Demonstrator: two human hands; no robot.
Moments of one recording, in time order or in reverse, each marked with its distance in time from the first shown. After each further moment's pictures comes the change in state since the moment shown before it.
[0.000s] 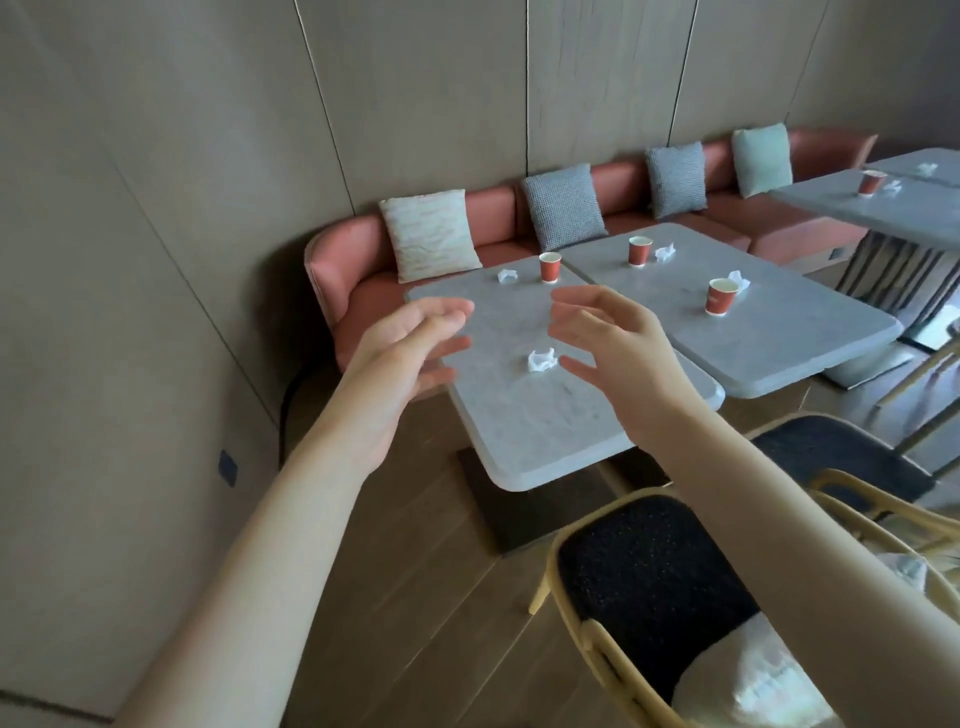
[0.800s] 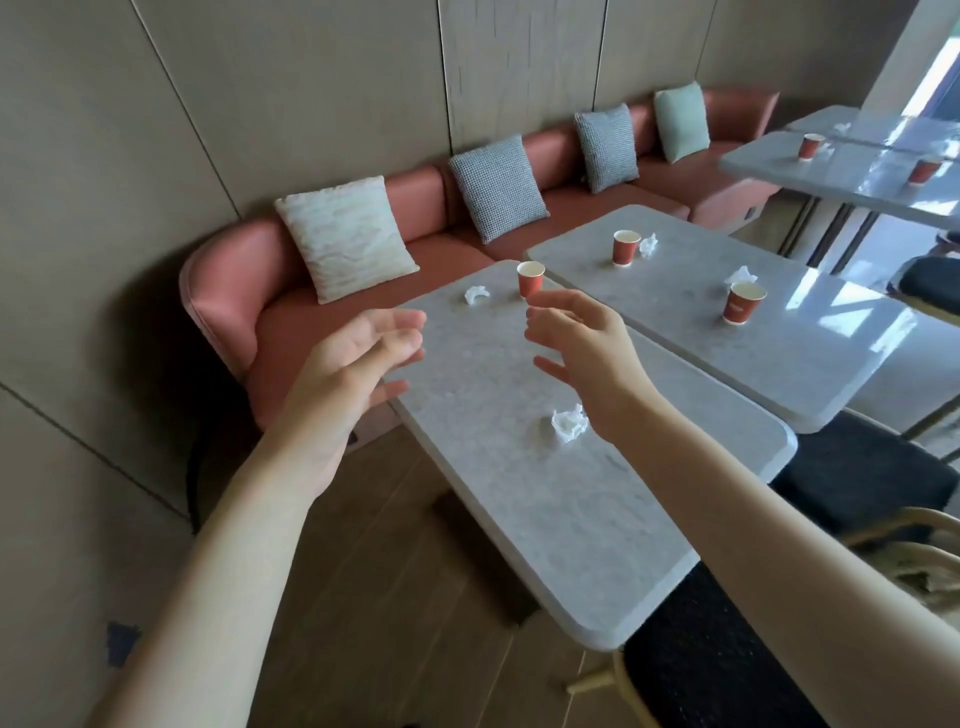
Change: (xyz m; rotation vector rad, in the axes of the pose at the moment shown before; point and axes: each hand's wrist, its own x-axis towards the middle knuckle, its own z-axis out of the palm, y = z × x) left_hand 0.349 -0.092 -0.158 0.020 -0.180 -0.055; right_hand 0.333 0.065 0.148 -0.006 0.257 0.101
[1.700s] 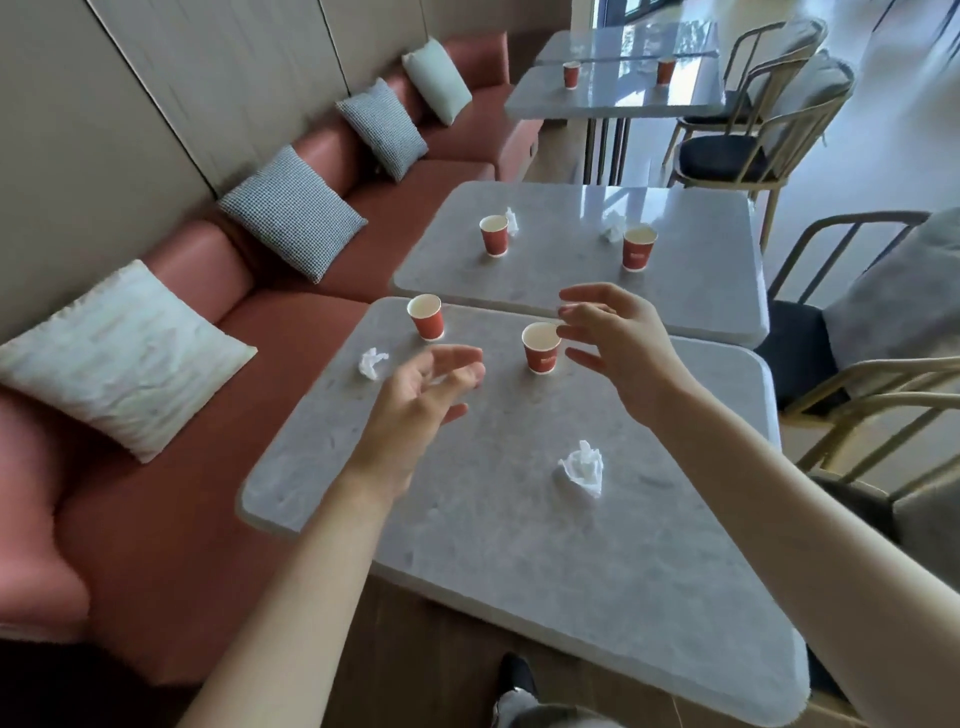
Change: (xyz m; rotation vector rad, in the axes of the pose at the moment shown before) left_hand 0.309 -0.082 0.018 -0.008 -0.633 -0.086; right_hand 0.198 0.039 0.019 0.155 0.586 0.056
